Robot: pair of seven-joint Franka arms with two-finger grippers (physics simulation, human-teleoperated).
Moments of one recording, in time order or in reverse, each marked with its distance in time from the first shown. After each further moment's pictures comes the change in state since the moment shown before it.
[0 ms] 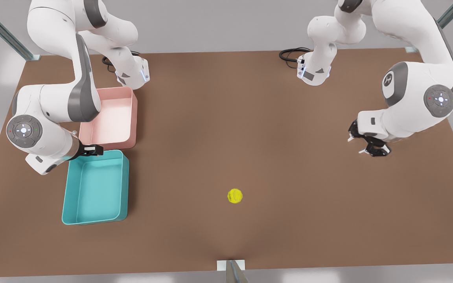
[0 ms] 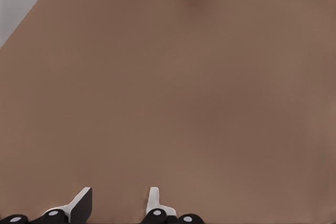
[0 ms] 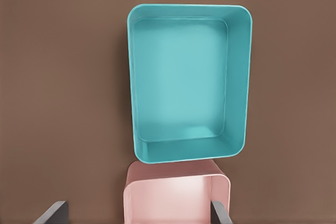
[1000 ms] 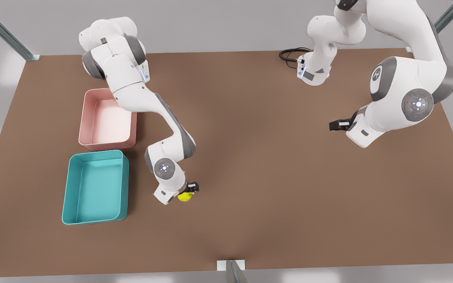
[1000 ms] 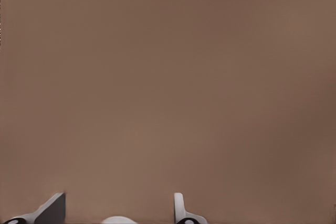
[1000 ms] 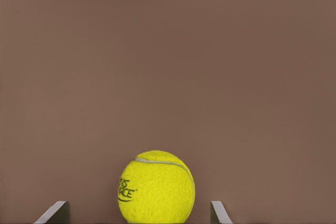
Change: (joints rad) left arm -0.023 0.013 -0.016 0.008 0.009 -0.195 -1.006; right arm 0.325 0.516 0.008 0.001 0.138 0.792 0.310
